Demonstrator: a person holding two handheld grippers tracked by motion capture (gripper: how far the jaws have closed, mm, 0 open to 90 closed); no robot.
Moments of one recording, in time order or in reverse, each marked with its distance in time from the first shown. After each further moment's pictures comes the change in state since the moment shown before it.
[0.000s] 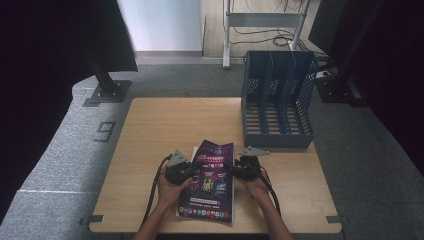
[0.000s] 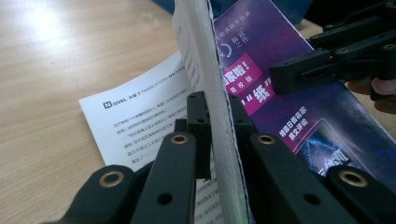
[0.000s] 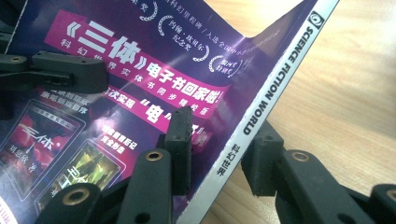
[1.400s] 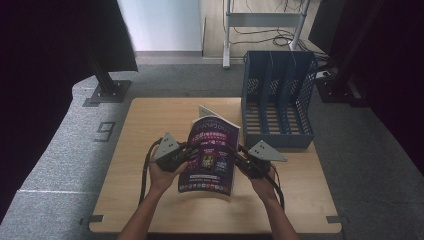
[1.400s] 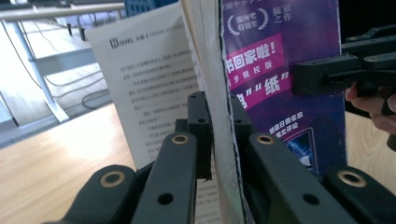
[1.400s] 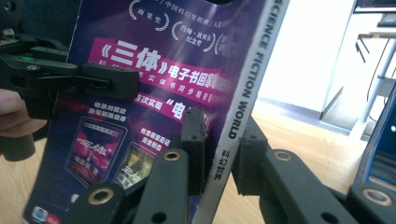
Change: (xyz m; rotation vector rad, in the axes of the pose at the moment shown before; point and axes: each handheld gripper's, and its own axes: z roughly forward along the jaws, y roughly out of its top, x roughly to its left) left arm -0.016 0.077 -0.052 -0.240 0.019 0.196; right arm 0.042 0.049 -0.072 -0.410 -0.030 -0.220
